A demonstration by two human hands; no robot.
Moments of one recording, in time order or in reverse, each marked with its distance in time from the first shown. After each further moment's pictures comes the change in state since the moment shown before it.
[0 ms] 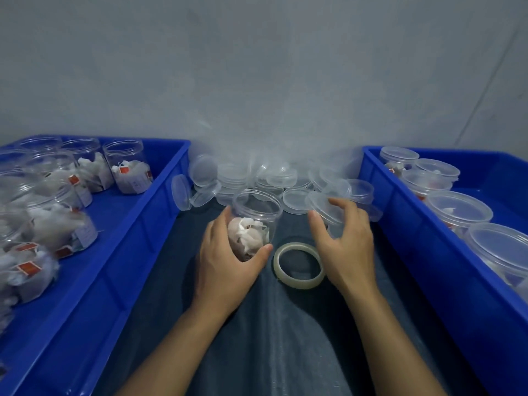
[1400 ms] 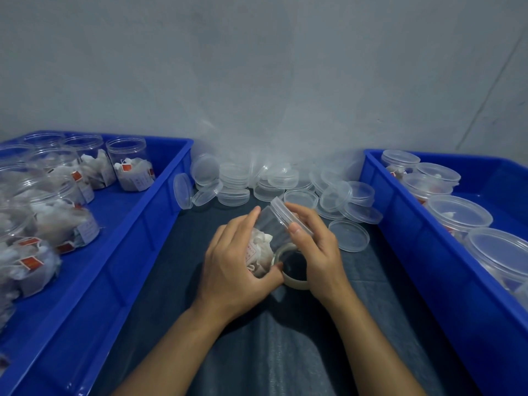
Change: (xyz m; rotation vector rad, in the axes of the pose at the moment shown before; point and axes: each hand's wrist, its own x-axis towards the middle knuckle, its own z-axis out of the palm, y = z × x) left_hand -0.005 0.017 -0.005 0.133 -0.067 0.351; right_hand -0.015 -0.006 0.028 0.533 -0.355 -0.130
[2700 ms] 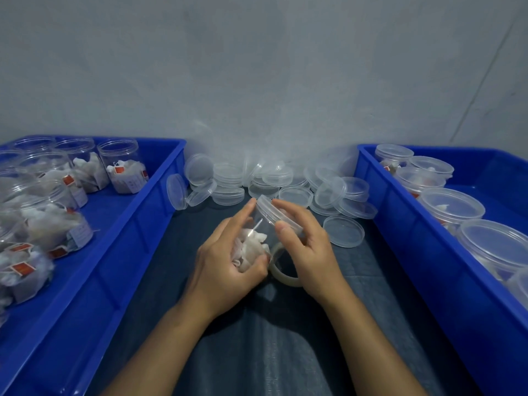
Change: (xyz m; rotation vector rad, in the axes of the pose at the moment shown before) left_hand 0.002 -0.013 -0.009 -0.244 -0.140 -0.054; right_hand -0.003 -0.007 0.000 -0.087 -0.027 -0.013
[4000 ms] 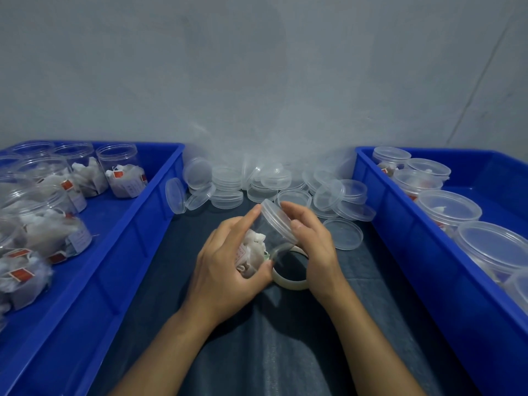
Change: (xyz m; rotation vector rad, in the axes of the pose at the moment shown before) left_hand -0.001 -0.001 0.006 0.151 0.051 0.081; right_hand 0.002 -0.008 -0.005 0.222 0.031 0.095
